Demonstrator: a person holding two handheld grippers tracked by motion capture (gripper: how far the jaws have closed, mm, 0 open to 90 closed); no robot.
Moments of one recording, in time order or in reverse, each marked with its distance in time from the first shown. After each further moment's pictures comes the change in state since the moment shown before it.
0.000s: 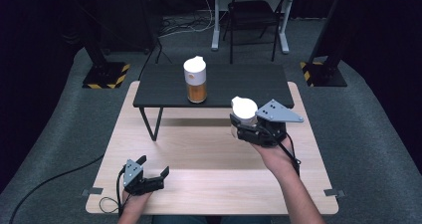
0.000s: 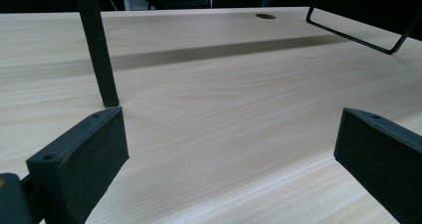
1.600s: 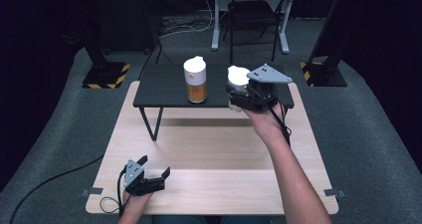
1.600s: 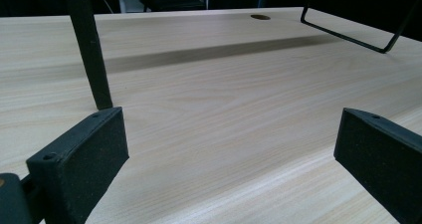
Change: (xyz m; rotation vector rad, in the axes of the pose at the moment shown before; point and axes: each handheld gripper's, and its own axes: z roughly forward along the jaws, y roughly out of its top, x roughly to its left) left arm 0.000 -0.001 0.000 -0.008 -0.017 0.010; right arm -0.014 0.052 0.052 0.008 -0.085 0.023
